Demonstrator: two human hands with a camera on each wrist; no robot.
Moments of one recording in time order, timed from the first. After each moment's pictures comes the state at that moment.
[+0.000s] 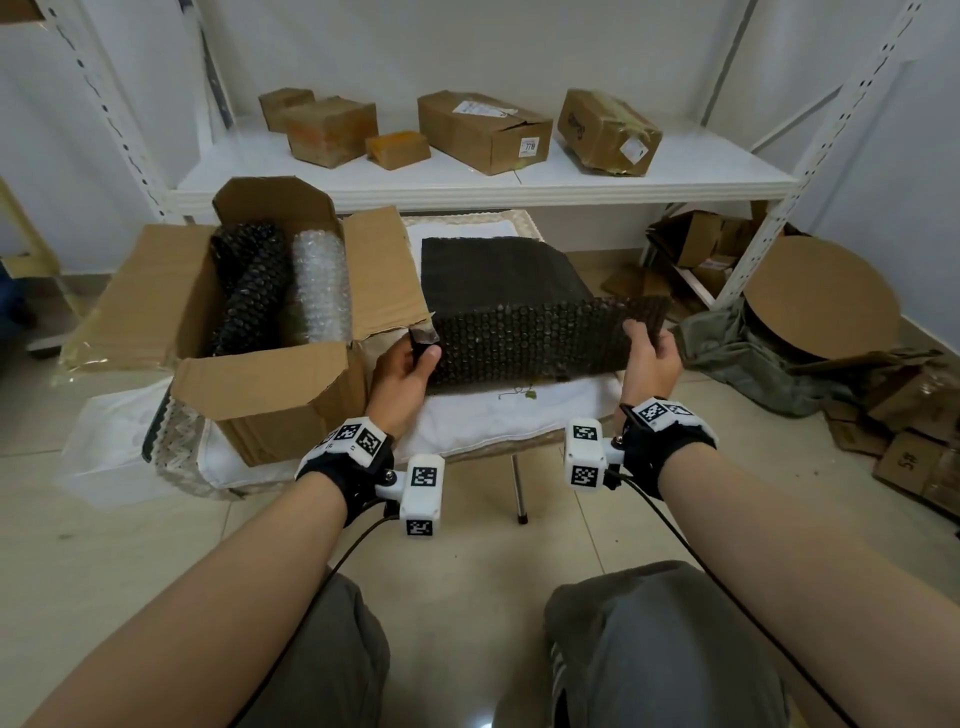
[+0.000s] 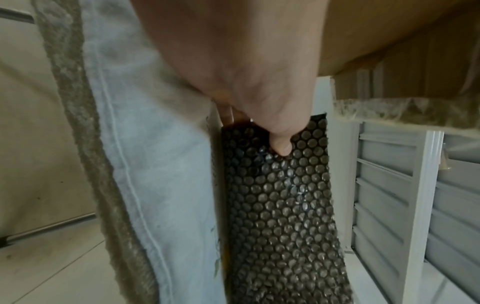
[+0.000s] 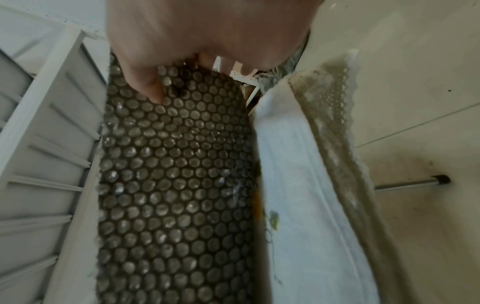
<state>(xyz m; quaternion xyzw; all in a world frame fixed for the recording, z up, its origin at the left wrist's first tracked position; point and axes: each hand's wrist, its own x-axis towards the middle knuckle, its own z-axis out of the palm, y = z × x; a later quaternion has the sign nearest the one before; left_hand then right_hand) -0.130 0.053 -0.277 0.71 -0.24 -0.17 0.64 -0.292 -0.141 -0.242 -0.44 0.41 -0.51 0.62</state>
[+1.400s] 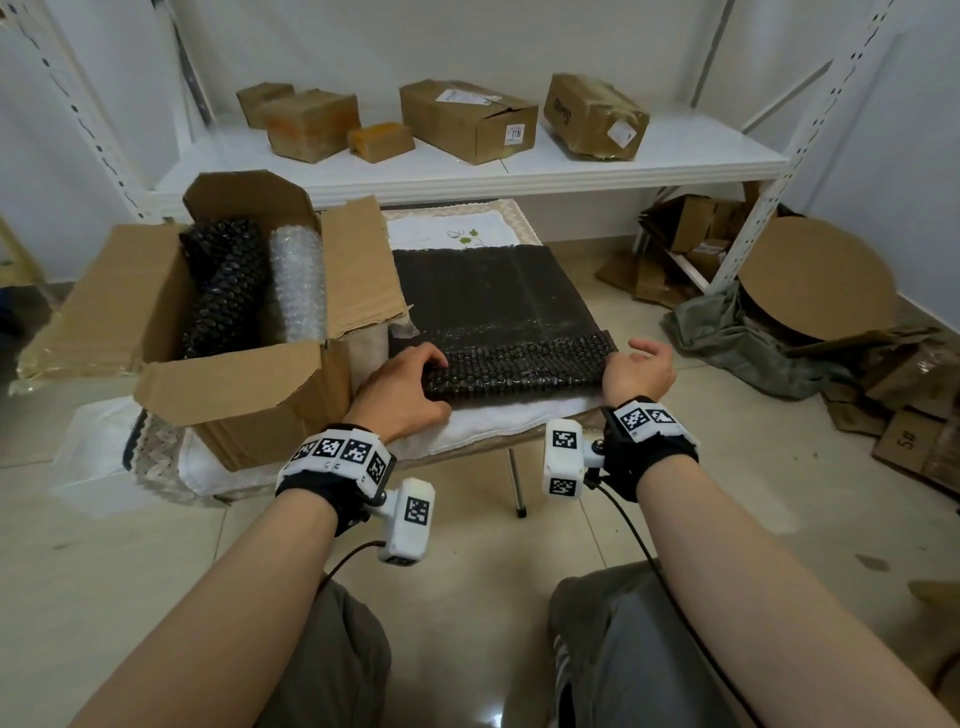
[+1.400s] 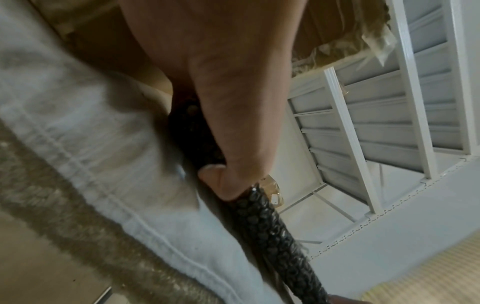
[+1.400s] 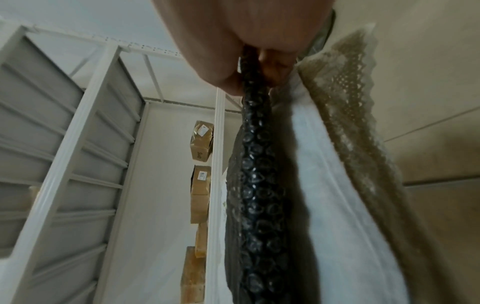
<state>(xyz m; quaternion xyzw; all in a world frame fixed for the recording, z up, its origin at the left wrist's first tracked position) -0.130 0.057 -0.270 0.87 -0.42 -0.12 0.24 -0.294 -0.148 -0.266 -0.51 0.60 -0.39 0.48</state>
